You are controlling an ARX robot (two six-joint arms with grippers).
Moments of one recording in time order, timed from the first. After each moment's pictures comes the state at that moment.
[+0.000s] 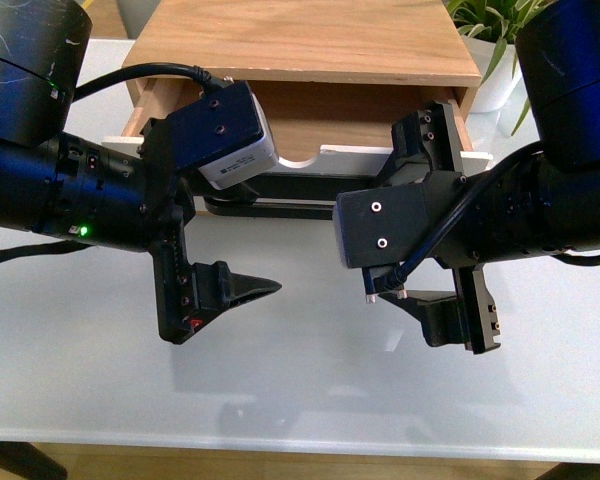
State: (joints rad) left arm -0.28 2.01 0.87 0.32 0.68 0.84; right arm 0.37 1.95 0.87 0.21 -0.29 -1.48
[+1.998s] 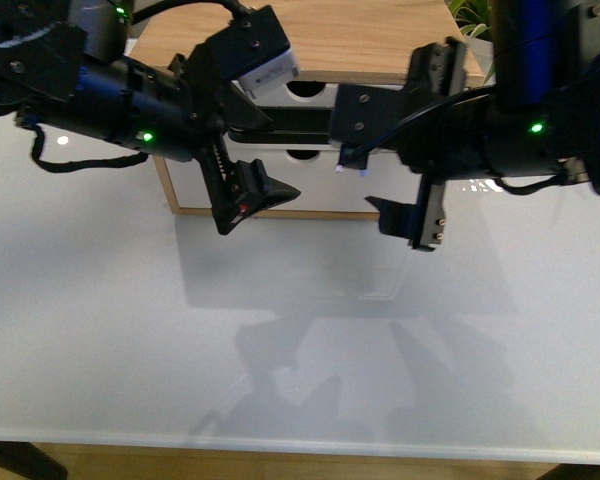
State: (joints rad) left arm -0.26 2.19 1.20 0.26 0.64 0.79; right arm 0.32 2.14 1.10 0.42 -0.15 -1.22
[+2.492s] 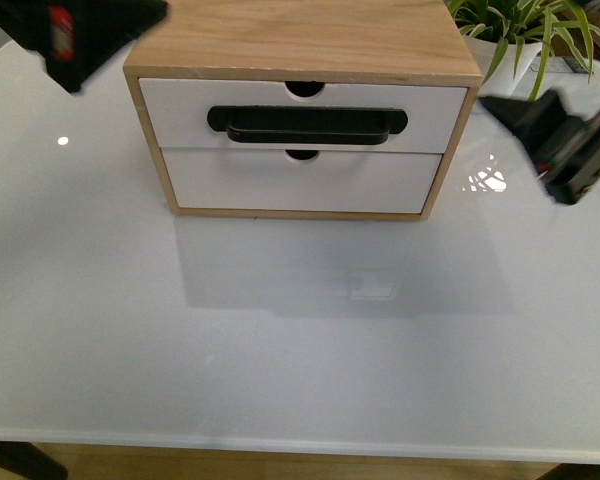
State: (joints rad) left arm -0.08 1.69 0.78 0.65 0.60 0.35; right arm 0.19 1.59 0.63 0.67 -0.22 -0.78
